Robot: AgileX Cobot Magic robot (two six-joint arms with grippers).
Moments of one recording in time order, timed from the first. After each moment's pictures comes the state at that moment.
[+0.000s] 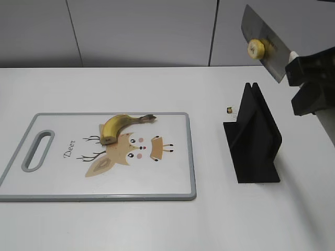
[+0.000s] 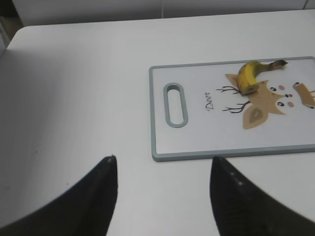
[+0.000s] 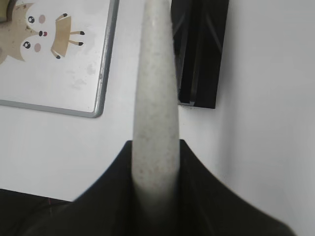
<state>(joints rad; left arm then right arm) -0.05 -0.01 -0.52 -0.14 1.09 0.21 0.52 1.19 -1.02 0.00 0.98 0.45</state>
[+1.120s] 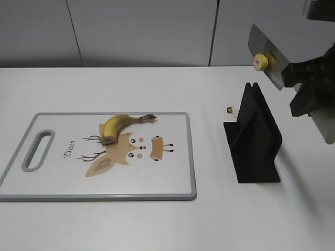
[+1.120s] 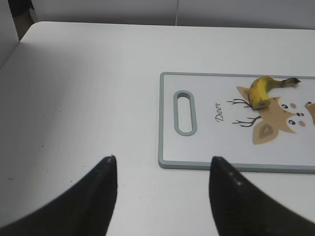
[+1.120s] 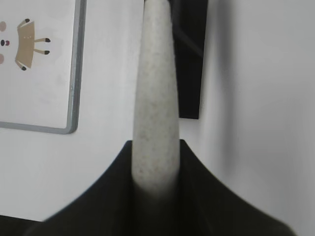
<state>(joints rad) -0.05 -0.01 -0.51 -0.08 1.06 0.09 0.35 1.32 -1.01 0.08 0.90 0.31</state>
